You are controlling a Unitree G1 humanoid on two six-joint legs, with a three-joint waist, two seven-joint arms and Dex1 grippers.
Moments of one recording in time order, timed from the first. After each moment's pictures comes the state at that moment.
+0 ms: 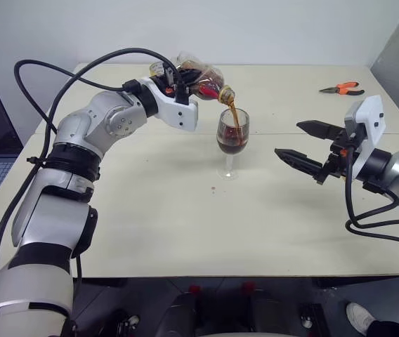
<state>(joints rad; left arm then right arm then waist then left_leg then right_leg) -1.20 0.65 -0.36 0.80 0.69 -0.73 -0.20 -0.44 -0.79 -0.21 -0.49 0.73 0.82 0.63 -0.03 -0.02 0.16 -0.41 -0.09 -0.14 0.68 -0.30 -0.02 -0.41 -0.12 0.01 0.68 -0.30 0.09</state>
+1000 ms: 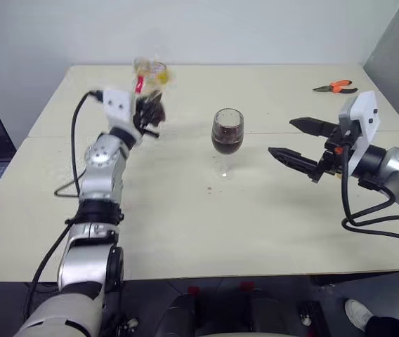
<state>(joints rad) -0.72 0.39 0.21 0.58 -0.19 -0.01 -0.38 -0.49 -0.77 -0.17 -0.48 0.73 0.82 0.65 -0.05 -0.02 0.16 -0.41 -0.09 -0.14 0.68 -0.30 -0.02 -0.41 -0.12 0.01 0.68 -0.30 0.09</state>
